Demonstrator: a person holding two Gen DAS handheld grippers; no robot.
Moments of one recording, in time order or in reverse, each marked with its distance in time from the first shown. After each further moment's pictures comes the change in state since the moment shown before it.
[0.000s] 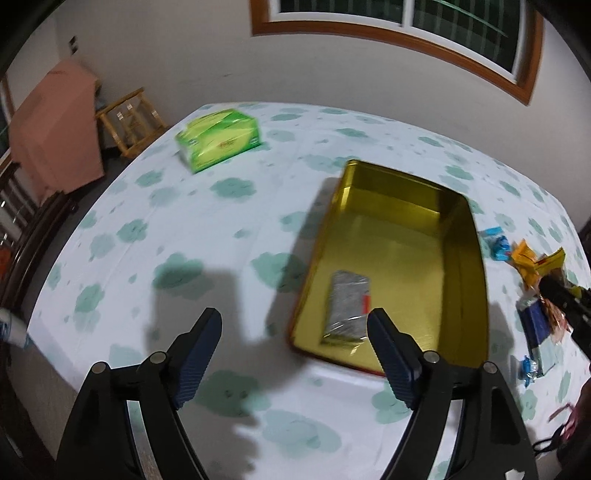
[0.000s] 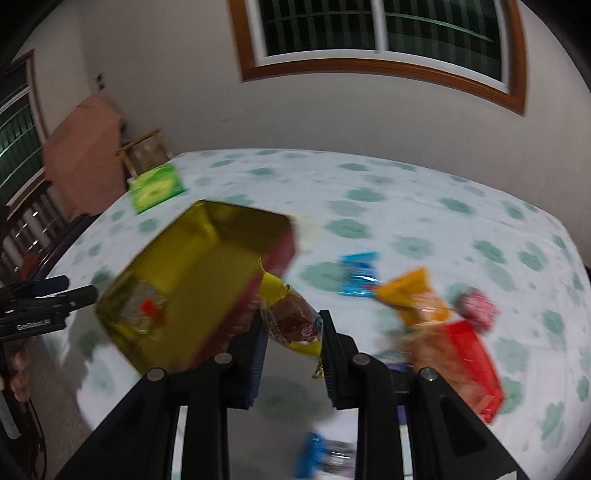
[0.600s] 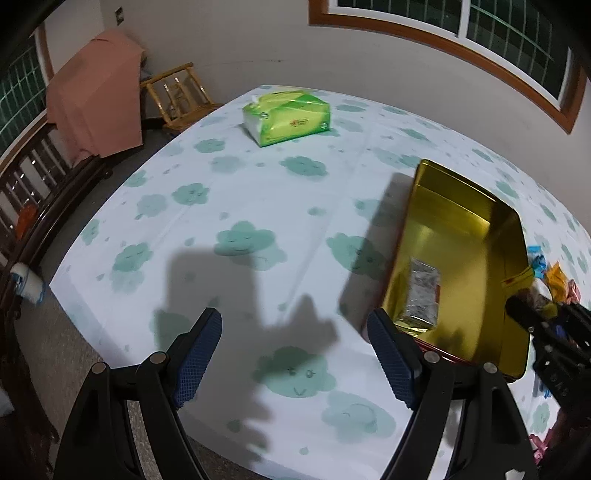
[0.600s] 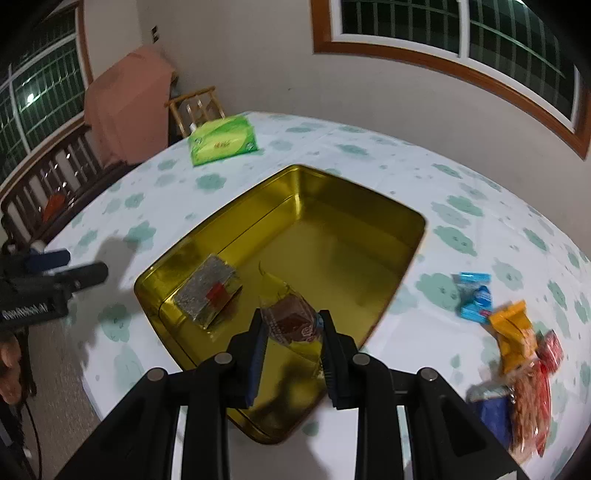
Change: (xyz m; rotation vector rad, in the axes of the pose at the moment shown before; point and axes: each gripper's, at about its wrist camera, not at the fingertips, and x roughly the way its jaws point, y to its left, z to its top) left arm -0.004 0.051 -0.017 -0.133 0.029 0.097; right arm 0.057 0.089 0.002 -0.196 0.102 0.079
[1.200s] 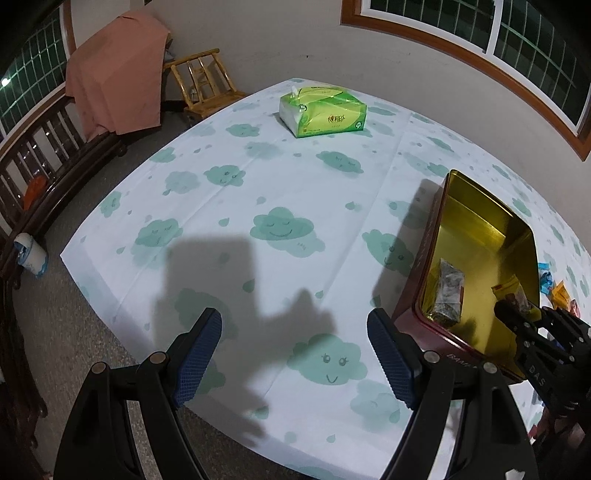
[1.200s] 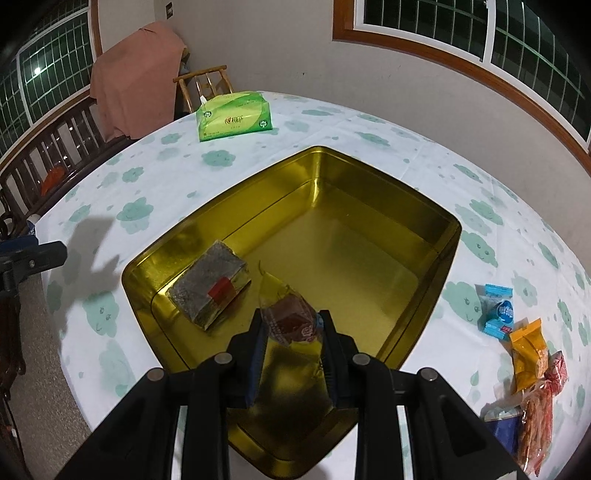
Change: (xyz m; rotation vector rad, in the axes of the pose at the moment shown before) left arm -0.004 0.034 -0.009 -0.095 0.022 0.013; right arm 0.027 0.015 0.005 -0.061 0.048 -0.022
